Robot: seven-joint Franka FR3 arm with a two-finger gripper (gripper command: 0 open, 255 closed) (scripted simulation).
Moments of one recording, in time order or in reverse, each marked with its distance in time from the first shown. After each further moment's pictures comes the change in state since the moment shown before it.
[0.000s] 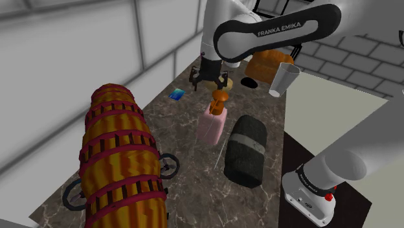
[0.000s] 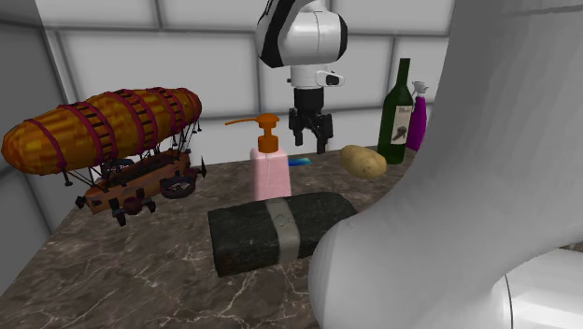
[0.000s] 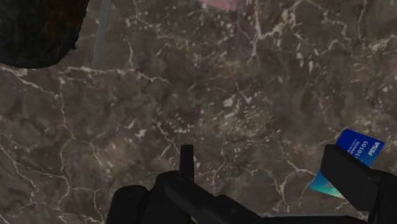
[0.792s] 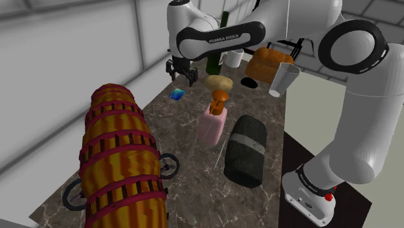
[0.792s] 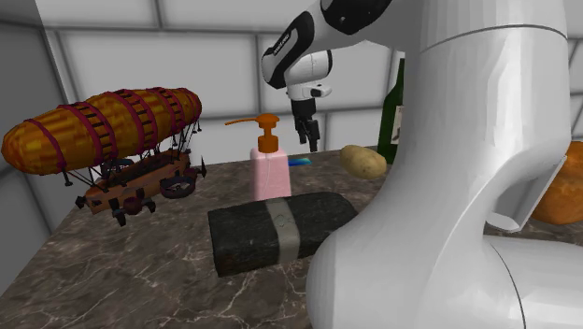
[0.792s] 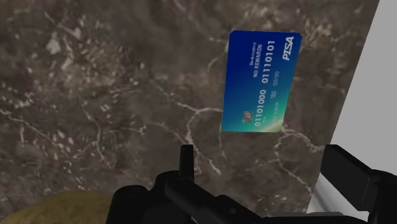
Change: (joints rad) arm 0.156 0.516 -0.088 0.555 -0.324 -0.085 0.453
